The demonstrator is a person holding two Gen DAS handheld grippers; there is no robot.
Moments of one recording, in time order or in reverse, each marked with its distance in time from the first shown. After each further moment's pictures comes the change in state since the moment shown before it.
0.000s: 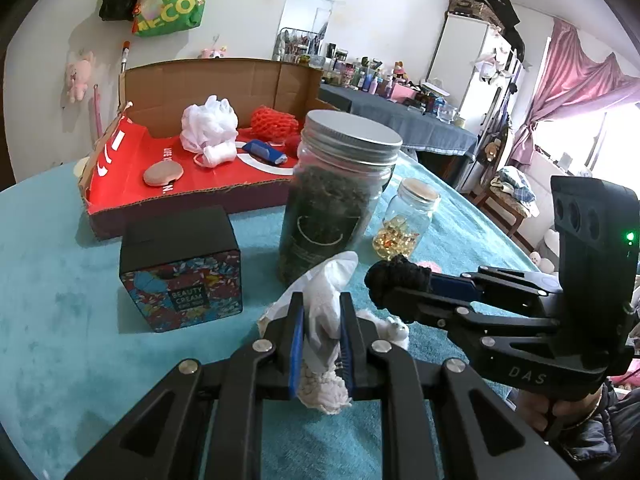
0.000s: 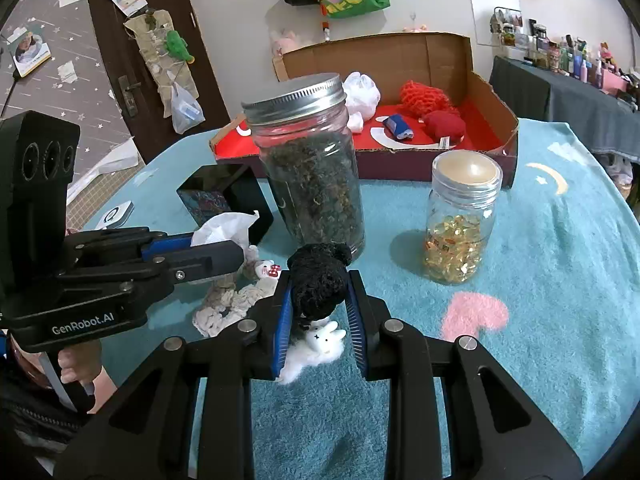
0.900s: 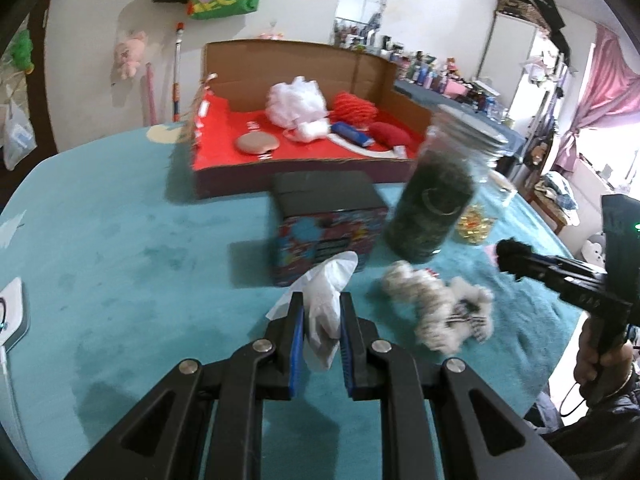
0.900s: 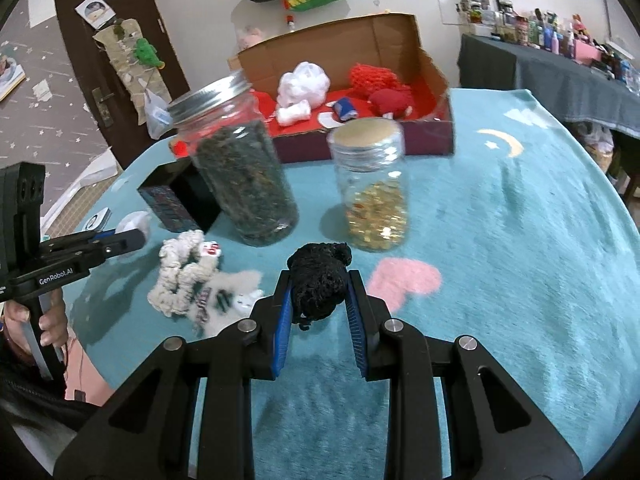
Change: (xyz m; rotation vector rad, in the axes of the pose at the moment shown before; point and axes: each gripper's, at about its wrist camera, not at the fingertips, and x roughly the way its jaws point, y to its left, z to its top) left arm -0.029 0.066 -0.023 -0.087 0.046 0.168; right arm -0.019 -0.049 -0.015 0.098 0.033 -0.071
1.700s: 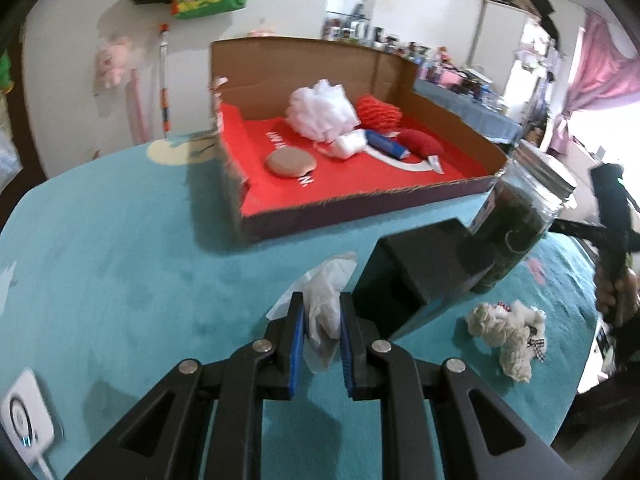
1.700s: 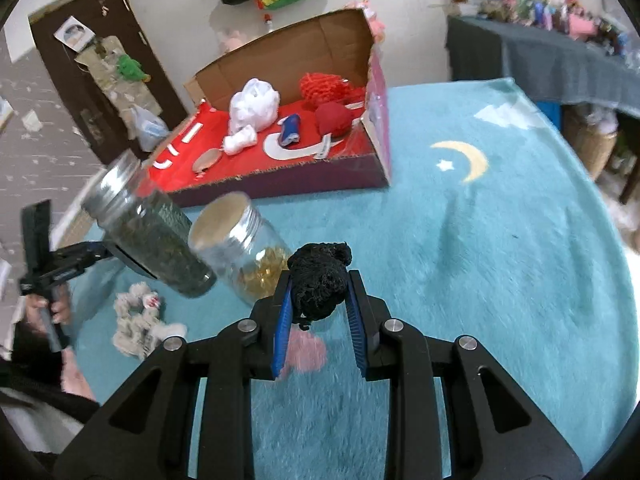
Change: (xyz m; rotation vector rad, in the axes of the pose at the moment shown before) left arm 0.034 0.062 0.051 0.093 0.029 -0.060; right arm 0.021 -0.085 0.060 0.083 0.067 0.109
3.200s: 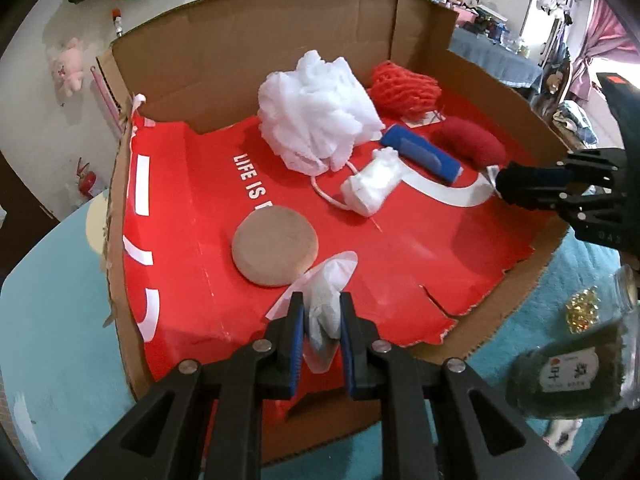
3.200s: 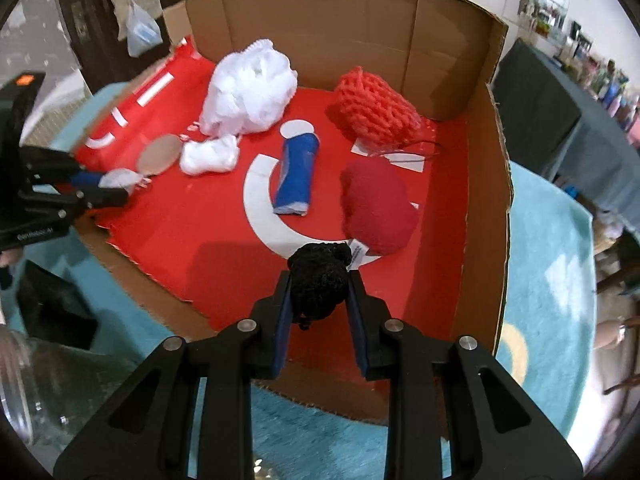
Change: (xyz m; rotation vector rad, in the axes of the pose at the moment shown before) left arm 0.111 -0.010 0.114 0.094 0.246 0.092; right arm 0.126 0.058 0.121 -0.353 0.242 -0.233
